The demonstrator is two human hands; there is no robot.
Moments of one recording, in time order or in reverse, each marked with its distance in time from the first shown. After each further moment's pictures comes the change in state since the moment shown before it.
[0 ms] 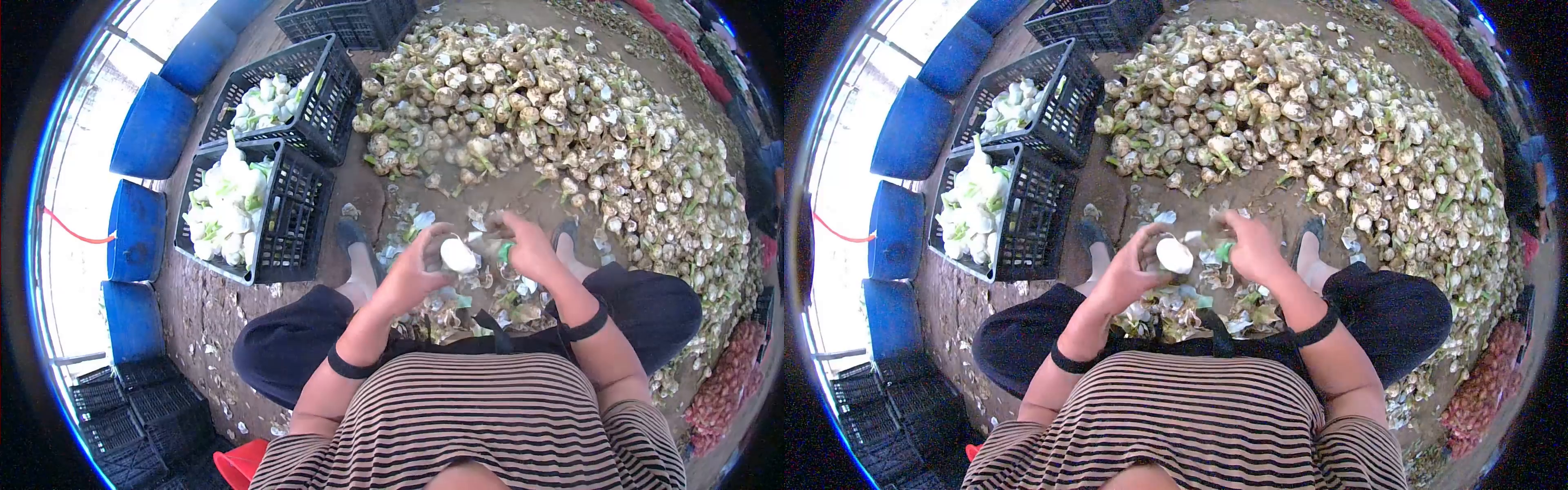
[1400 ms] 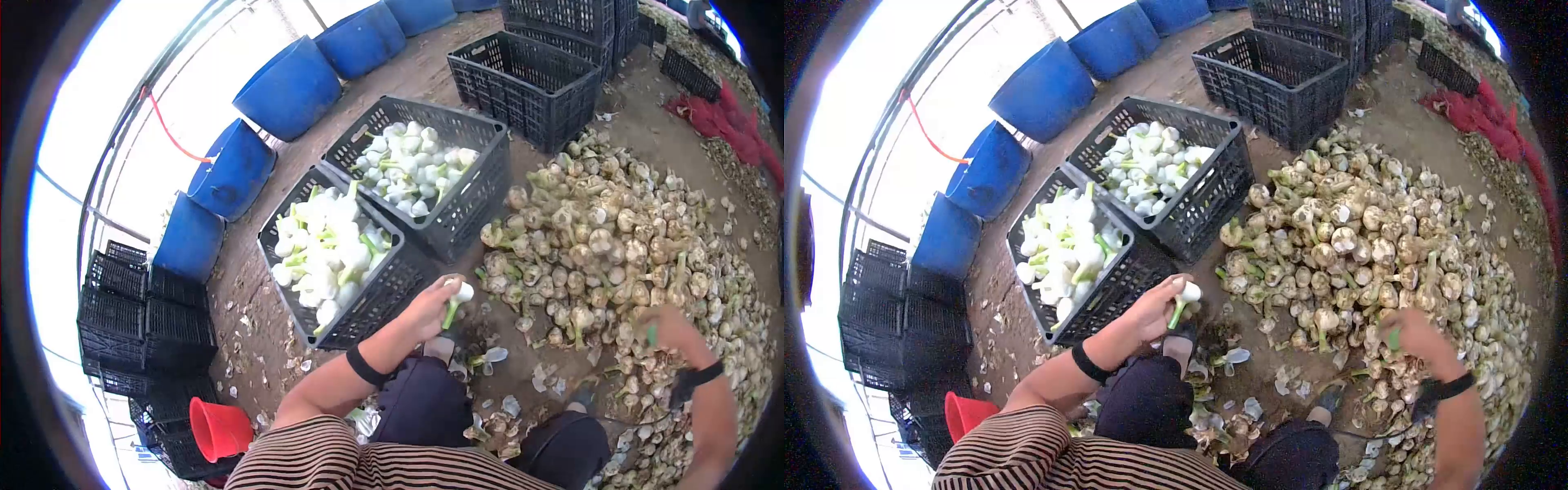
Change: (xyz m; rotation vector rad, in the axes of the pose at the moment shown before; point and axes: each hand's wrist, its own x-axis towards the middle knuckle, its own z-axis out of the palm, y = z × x) left_hand 0.120 -0.014 -0.196 -0.666 0.548 -0.137; right_hand 0.257 0.009 -0.196 -0.385 -0.468 0.090
